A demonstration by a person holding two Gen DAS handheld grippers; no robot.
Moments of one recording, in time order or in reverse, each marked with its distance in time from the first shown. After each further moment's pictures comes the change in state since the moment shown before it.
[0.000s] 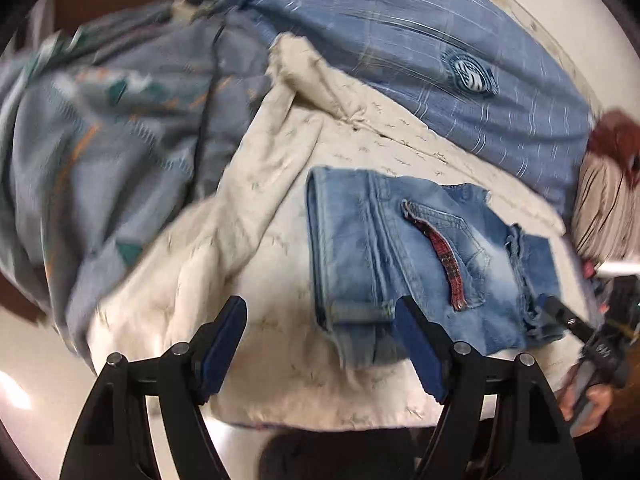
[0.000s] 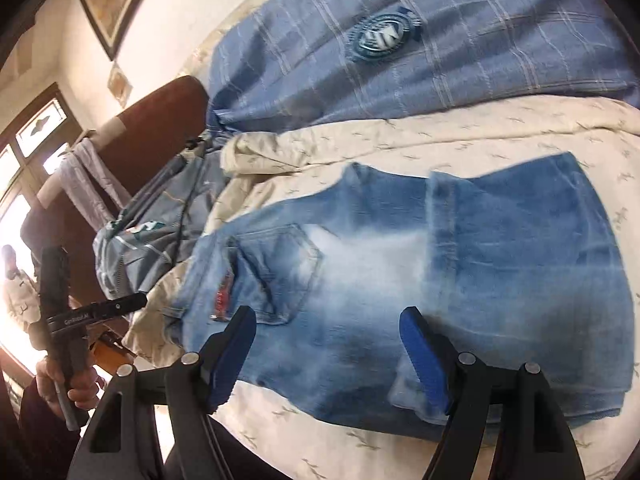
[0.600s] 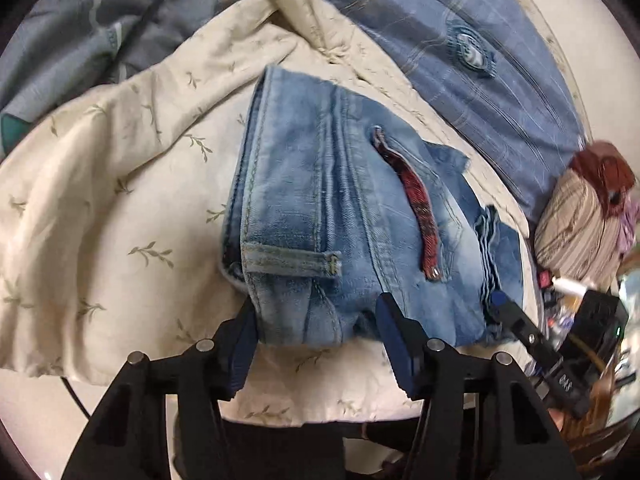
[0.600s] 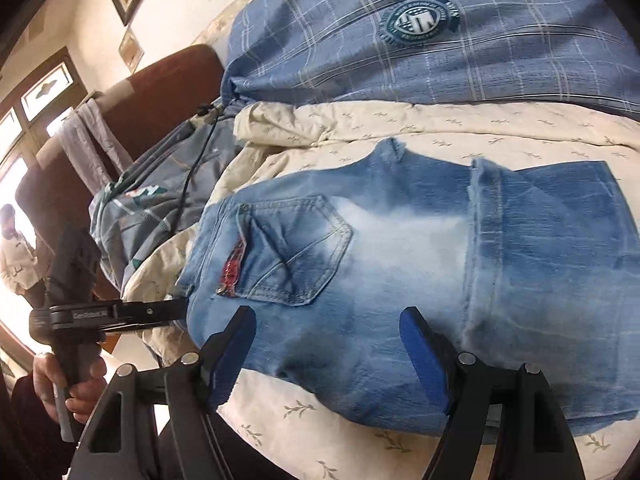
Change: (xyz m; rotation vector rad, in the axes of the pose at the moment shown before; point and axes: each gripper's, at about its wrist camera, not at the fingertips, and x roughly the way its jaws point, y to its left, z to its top) left arm 0.058 -0.023 -0.020 -0.147 0.161 -0.179; right arm 0.020 0.021 -0.011 -0.079 0.061 -0.028
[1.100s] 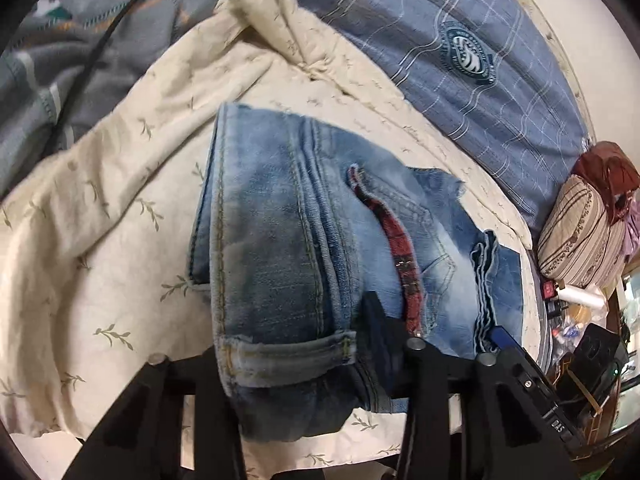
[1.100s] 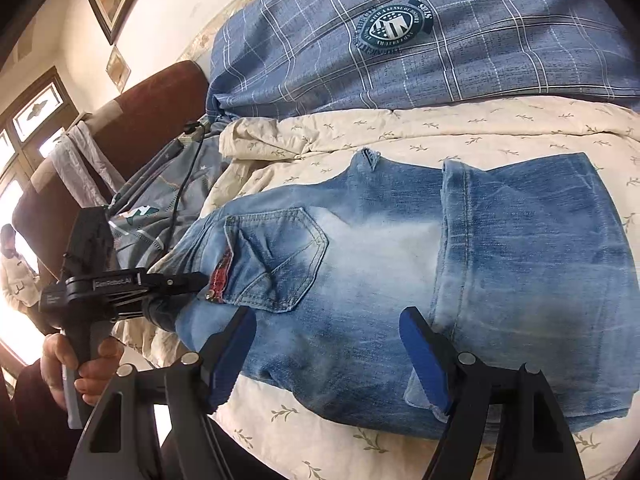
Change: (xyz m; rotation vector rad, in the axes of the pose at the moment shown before) left arm 0.010 -0.029 0.034 0.052 -0.028 0.021; right arm -0.010 -0.013 0.003 0.055 -0.031 -0.017
